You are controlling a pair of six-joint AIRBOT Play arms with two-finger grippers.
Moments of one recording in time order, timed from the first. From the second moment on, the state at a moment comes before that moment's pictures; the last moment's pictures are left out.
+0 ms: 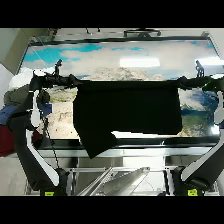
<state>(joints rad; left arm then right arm) 0.16 -2.16 1.92 0.63 -1.31 -1.11 -0.44 -2.12 1.81 -0.67 1.20 0.91</state>
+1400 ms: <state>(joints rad) 0.27 -1.11 0.69 0.84 -1.34 -1.15 -0.69 -1.52 0.75 -0.89 1.30 0.96</state>
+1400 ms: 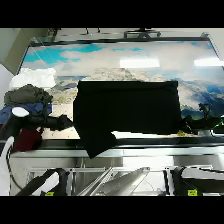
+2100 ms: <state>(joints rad) 0.27 -0.90 0.33 0.87 -1.16 -1.17 -0.63 -1.52 0.73 -0.85 1.25 0.93</state>
